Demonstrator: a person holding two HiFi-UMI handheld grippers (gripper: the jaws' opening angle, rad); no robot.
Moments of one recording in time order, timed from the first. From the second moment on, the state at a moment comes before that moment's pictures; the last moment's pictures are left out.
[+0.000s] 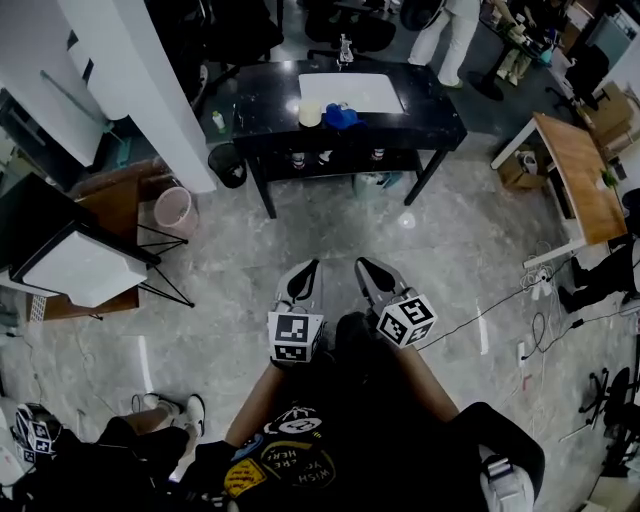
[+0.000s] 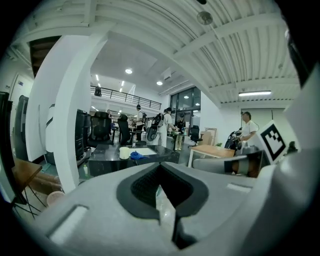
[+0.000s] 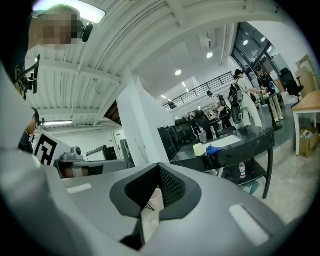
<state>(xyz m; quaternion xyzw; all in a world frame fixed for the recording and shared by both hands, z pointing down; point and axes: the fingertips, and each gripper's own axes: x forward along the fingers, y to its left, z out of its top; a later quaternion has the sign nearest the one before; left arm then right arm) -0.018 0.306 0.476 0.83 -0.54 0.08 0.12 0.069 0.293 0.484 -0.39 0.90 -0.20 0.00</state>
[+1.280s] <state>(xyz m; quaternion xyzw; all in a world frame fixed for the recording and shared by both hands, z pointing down) -0.039 -0.035 0.563 0.80 -0.55 0.13 0.21 0.037 -0.035 0.584 -0.33 0.90 -0.28 -0.07</state>
